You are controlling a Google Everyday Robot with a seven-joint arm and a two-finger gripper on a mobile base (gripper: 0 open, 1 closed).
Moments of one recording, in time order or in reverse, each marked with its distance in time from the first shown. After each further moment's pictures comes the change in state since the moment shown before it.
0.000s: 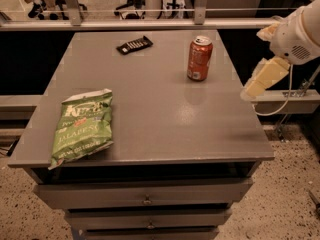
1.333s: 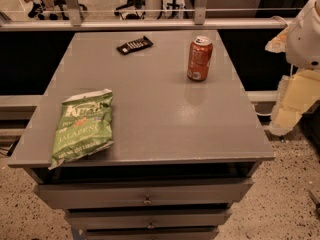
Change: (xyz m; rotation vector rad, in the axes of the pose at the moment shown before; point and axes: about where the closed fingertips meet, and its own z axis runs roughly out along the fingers) arm -0.002 0.099 -0.078 -0.138 0.294 -0.120
